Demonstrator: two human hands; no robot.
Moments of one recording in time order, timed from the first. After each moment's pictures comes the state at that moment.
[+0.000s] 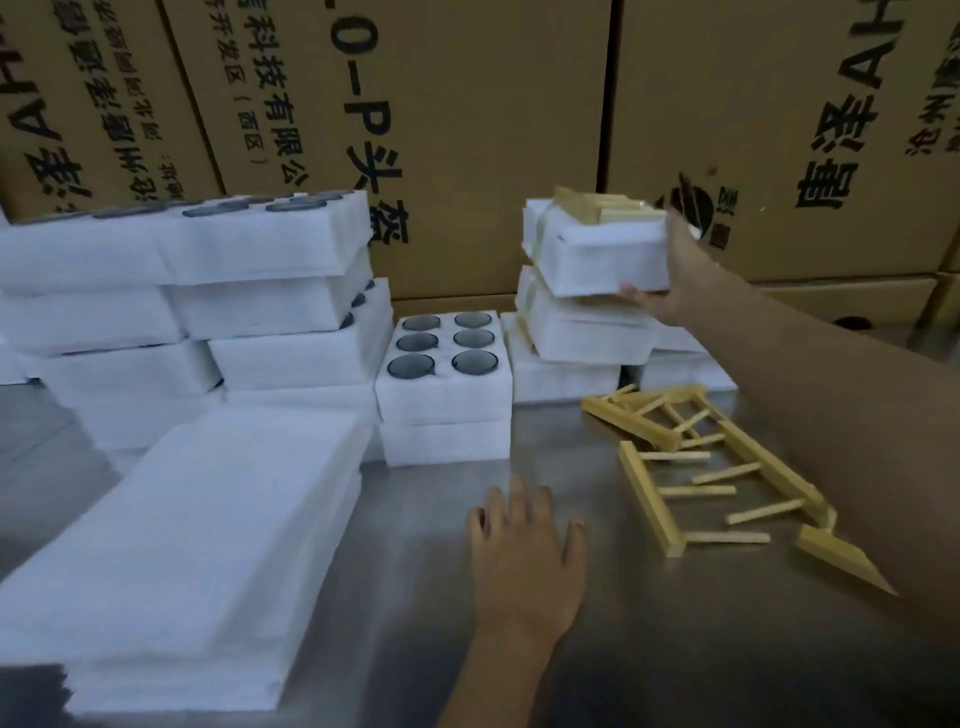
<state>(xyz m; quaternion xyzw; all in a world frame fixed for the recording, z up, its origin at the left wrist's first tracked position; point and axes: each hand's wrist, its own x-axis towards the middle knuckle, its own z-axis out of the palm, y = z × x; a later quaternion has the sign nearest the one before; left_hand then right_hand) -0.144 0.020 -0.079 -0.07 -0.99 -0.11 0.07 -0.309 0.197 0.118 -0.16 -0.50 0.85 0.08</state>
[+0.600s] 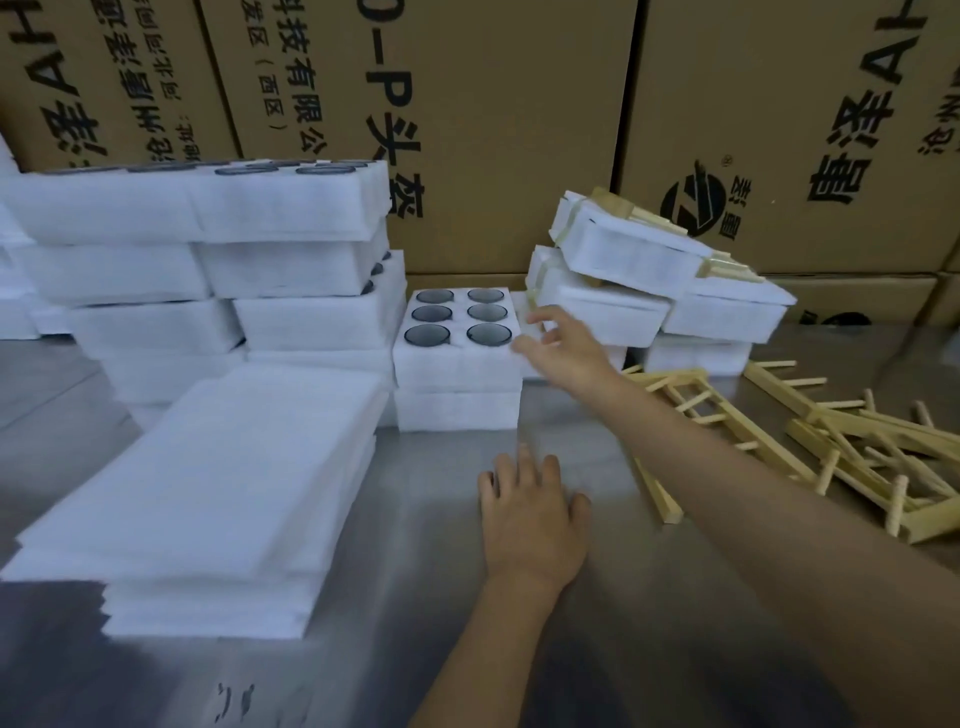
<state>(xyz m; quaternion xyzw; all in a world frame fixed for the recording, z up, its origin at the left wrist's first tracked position) -0.145 0.019 -0.079 -0.07 -0.99 -0.11 0.06 -0.259 0.094 0.022 0.02 -0.86 0.50 0.10</state>
